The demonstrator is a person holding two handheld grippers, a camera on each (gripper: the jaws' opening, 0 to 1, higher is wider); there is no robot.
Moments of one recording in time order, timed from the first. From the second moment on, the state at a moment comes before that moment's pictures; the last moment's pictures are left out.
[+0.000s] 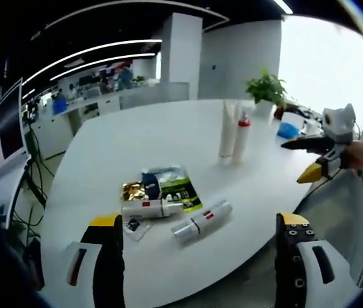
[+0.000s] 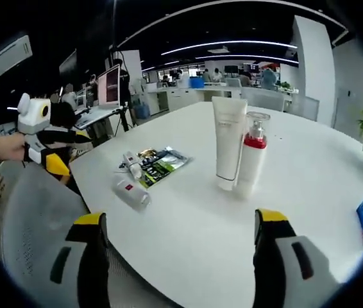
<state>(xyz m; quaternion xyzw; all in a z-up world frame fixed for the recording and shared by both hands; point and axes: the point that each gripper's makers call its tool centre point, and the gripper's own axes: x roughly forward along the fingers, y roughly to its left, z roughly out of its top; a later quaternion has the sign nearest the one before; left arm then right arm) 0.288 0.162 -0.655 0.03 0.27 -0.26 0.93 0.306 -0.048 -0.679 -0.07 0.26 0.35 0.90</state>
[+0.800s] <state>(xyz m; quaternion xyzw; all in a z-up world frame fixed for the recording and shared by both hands) 0.289 0.164 -0.658 0.01 0.27 -0.25 0.93 0.325 0.066 -0.732 -0.19 0.30 0.52 0.78</state>
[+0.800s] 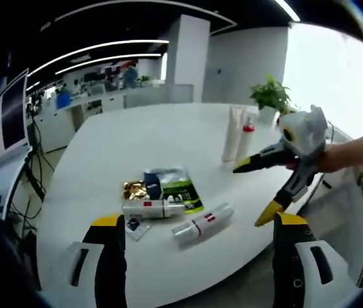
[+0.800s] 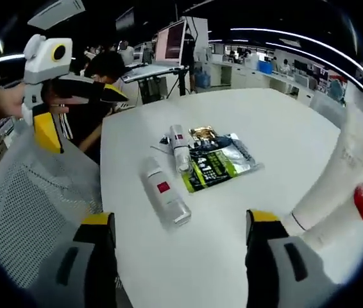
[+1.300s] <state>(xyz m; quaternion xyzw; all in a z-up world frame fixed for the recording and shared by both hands) 0.291 0.166 -0.658 -0.01 0.27 -0.25 0.93 0.327 0.116 -0.767 -0.25 0.31 0.59 0.71</state>
